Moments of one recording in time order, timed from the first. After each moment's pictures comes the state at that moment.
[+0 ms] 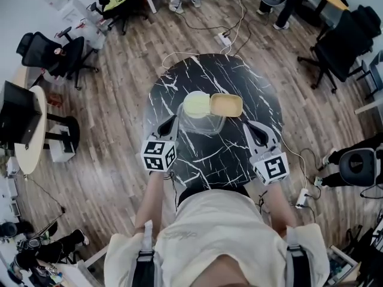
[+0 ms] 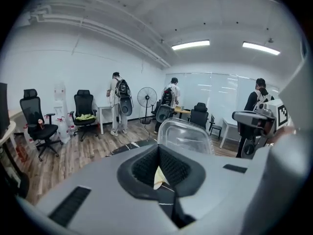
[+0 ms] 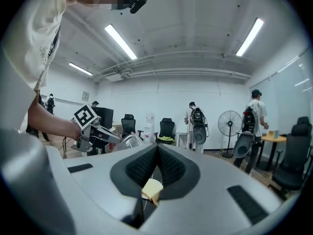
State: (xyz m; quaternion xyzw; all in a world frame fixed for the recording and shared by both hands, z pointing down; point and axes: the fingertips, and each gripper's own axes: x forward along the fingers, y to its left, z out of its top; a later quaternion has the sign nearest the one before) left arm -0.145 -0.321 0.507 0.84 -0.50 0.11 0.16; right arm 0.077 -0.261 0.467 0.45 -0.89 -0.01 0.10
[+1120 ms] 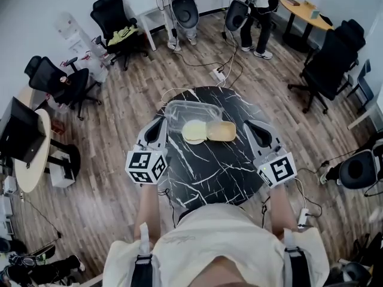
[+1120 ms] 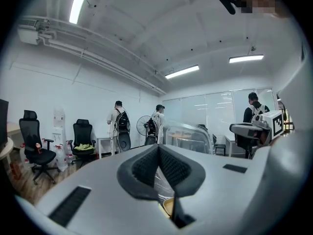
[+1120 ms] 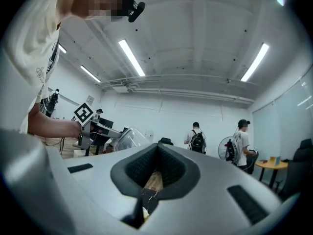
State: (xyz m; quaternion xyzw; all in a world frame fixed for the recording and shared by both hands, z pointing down) left arm -0.153 -0.321 0.337 0.86 -0.52 -0.01 0.04; right arm 0.083 -0.262 0.336 0.44 -0.89 -0.12 0.03
